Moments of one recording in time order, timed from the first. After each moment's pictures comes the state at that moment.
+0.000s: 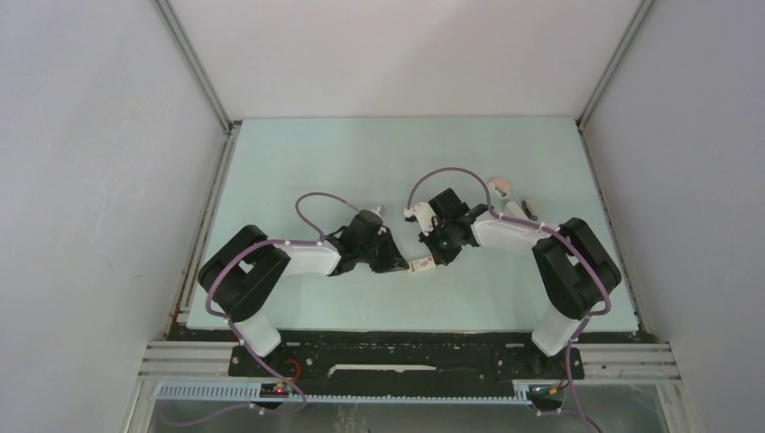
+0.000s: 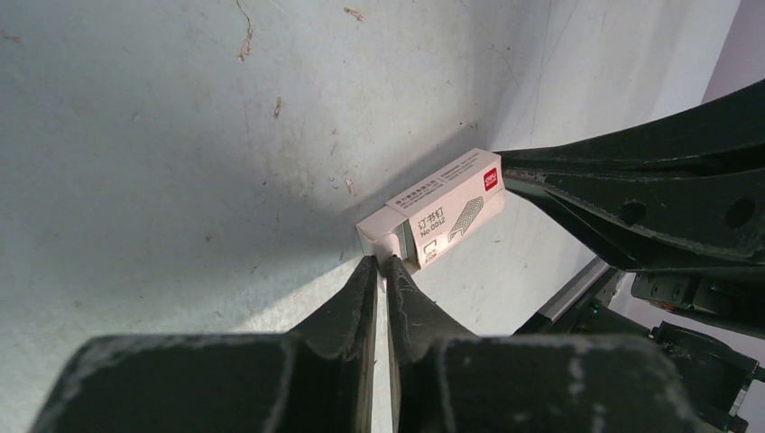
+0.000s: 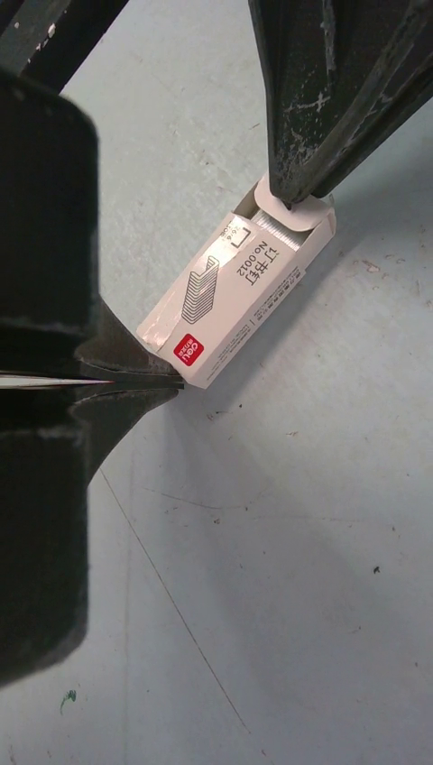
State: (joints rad) left arm -0.73 1.69 0.72 0.18 0.25 -0.95; right arm 0.61 1.70 0.98 -0.44 -0.22 -0.23
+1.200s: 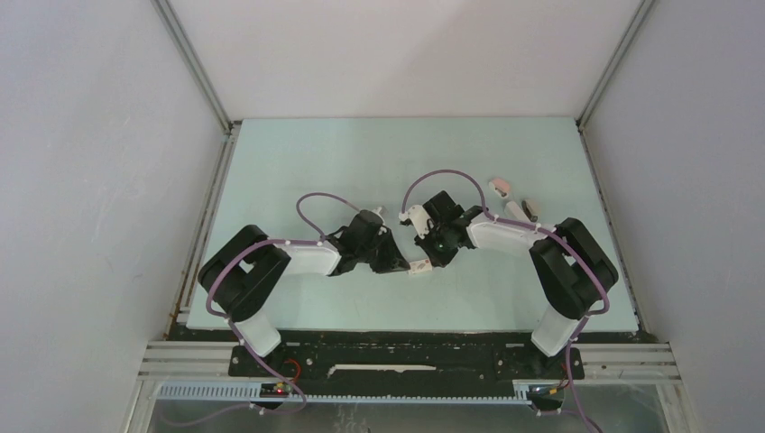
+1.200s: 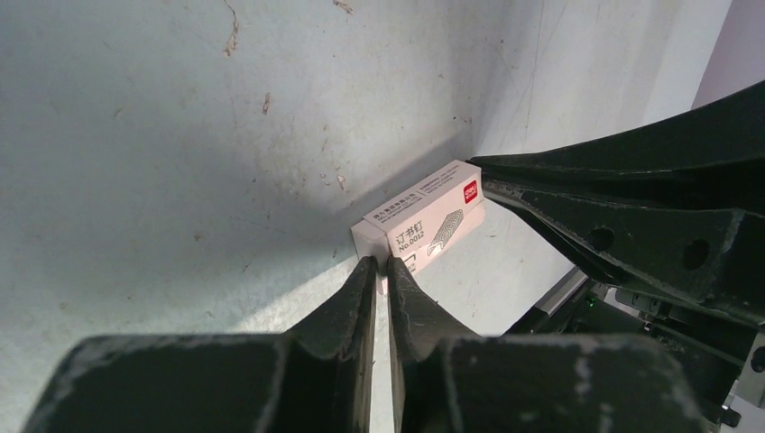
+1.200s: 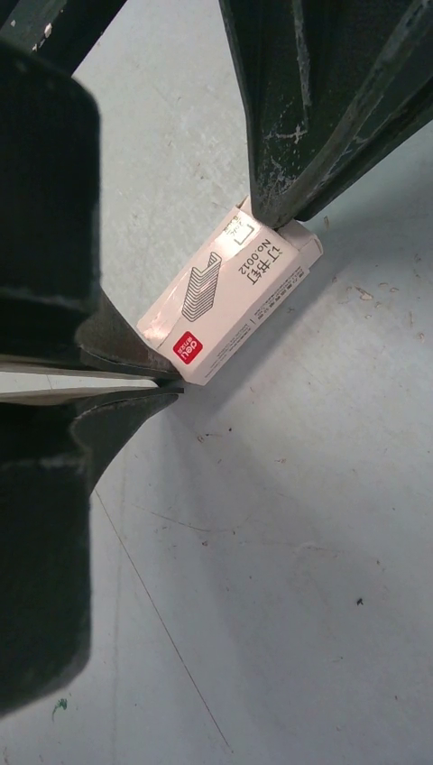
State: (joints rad) left arm -0.73 1.69 0.72 0.18 0.27 -0.95; right arm 0.66 1.71 0.99 -0.45 -0.19 -0.22
